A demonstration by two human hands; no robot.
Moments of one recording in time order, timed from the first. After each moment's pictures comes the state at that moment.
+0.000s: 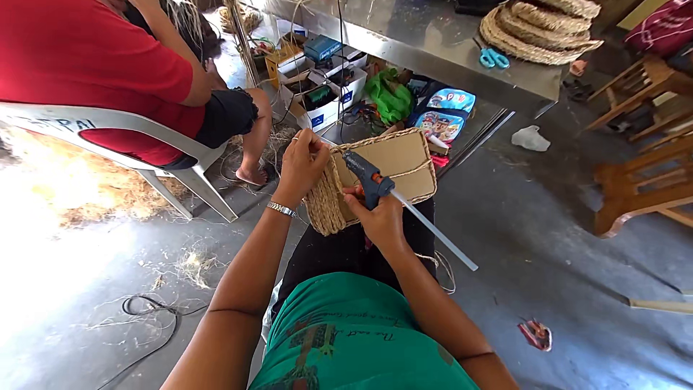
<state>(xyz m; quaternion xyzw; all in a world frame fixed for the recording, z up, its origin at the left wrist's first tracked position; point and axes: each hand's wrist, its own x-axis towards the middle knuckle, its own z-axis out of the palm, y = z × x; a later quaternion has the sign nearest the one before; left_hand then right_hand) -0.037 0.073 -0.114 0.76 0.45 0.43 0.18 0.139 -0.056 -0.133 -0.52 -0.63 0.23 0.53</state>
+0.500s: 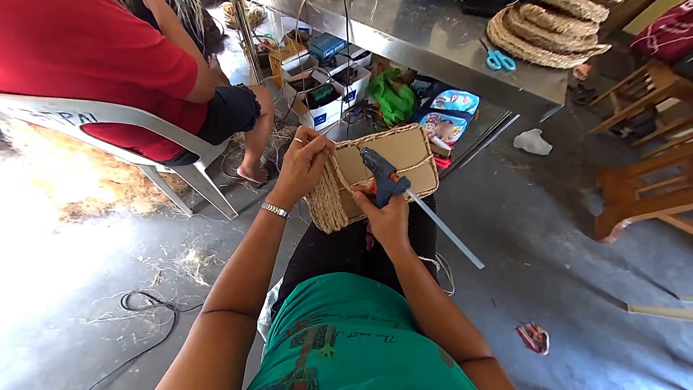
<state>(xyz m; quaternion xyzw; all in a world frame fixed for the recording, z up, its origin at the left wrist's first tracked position) -0.051 0.079 -0.127 0.81 0.33 0.46 0.15 0.145 -0.051 -0.142 -0.52 -0.59 0.24 0.57</state>
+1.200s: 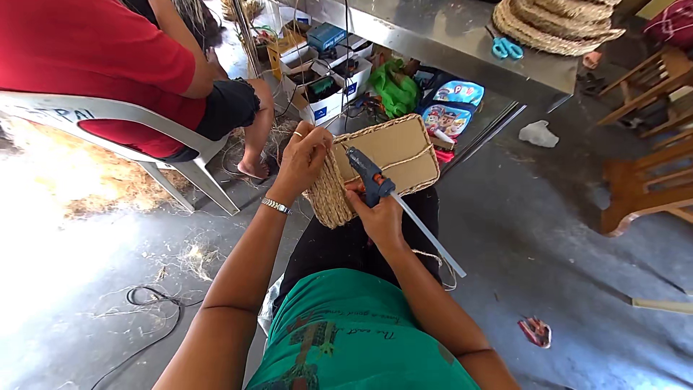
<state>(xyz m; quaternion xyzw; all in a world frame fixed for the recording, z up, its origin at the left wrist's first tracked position) -0.049 0.079 -0.126 0.81 0.34 0.45 0.16 0.135 -0.053 -0.148 -0.53 -0.63 0.20 0.54</state>
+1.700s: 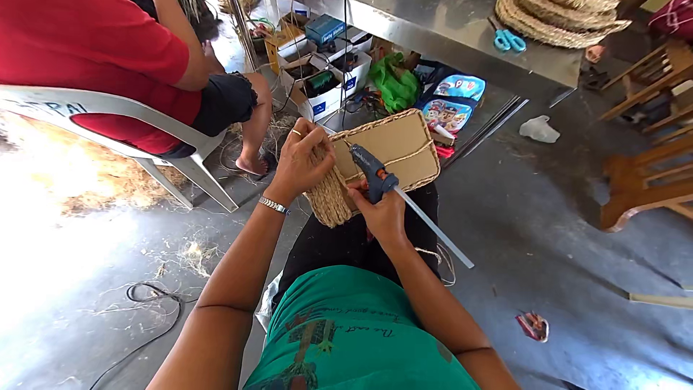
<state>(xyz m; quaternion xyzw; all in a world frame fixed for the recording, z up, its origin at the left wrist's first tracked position) -0.050 0.074 -0.129 0.83 0.33 0.43 0.13 0.142 -0.054 -0.151 -0.53 -0.62 0.22 0.54</state>
